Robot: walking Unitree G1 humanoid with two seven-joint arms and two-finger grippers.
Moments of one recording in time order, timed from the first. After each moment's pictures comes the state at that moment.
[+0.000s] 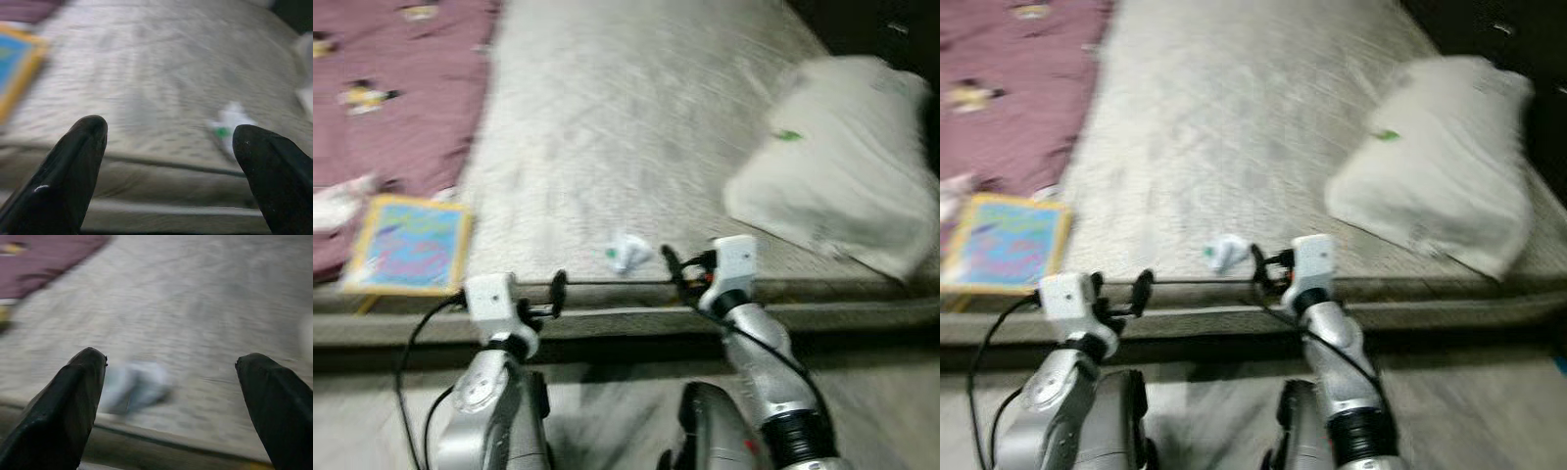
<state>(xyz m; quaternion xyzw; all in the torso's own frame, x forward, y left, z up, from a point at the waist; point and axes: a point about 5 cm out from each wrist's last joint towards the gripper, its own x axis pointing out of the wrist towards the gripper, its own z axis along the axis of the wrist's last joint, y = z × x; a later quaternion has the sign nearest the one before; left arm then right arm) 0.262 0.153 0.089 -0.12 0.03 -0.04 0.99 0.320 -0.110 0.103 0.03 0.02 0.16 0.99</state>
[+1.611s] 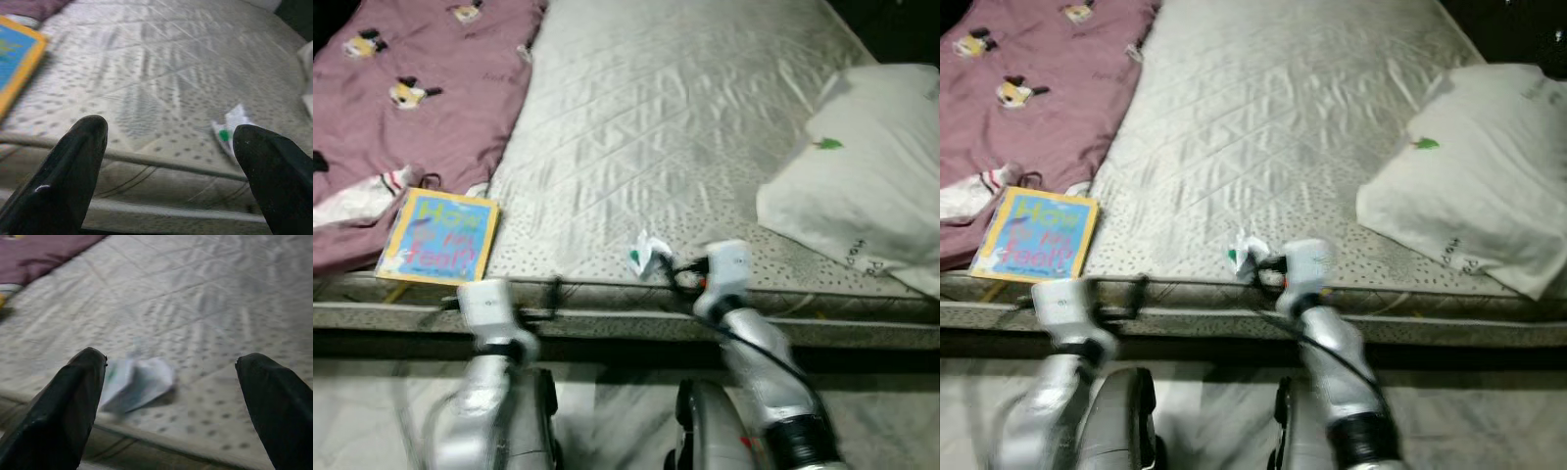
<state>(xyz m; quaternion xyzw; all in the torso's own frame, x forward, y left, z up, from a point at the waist) 0.261 0.143 0.088 -0.13 0.04 -0.06 0.99 0.316 -0.122 0.095 0.02 0.03 0.14 0.99</state>
